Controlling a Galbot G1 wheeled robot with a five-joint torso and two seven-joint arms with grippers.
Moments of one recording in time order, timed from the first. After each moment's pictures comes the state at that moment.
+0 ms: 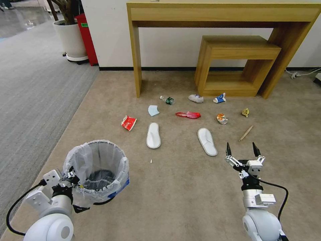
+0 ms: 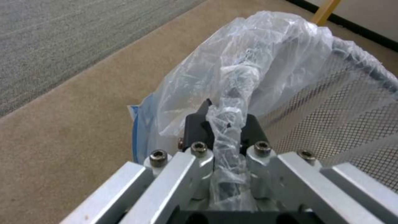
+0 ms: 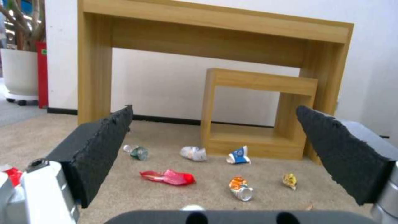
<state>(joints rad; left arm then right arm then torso) 1.58 -1.49 -0.79 -2.26 -0.59 0.47 -0.40 -1.48 1.21 0.56 1.84 0.19 0.43 0.16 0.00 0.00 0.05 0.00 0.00</state>
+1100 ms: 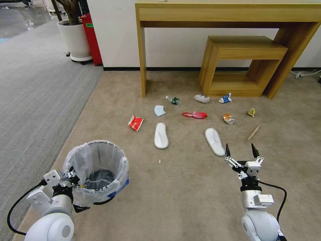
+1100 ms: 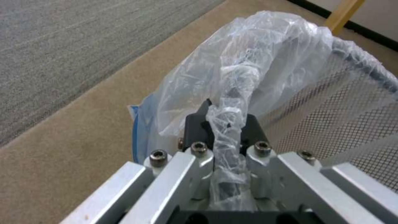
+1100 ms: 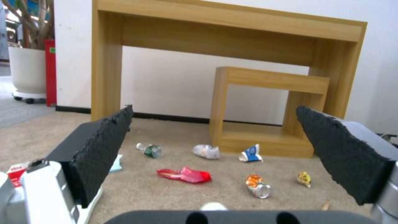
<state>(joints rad) 1.57 -1.49 -0.79 -2.24 -0.59 0.47 -0.40 -1.47 1.22 0.56 1.82 0.18 0.43 0.16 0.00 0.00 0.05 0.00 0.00</state>
